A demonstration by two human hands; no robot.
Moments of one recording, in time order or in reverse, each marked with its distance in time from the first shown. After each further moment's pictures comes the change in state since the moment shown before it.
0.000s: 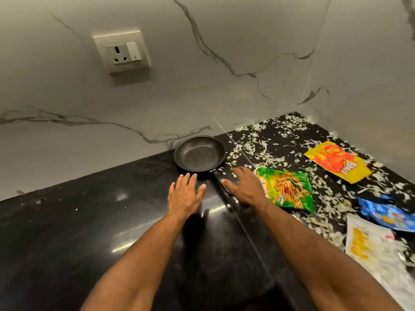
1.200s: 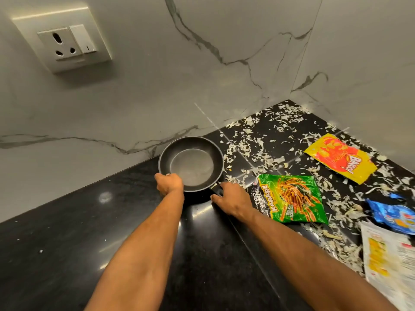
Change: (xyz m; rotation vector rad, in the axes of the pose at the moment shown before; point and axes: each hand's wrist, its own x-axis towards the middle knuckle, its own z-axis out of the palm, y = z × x) left_hand 0.134 0.006 0.010 -0.938 0.249 -0.833; right_hand 0.047 -0.019 0.030 0.048 -0.169 0.261
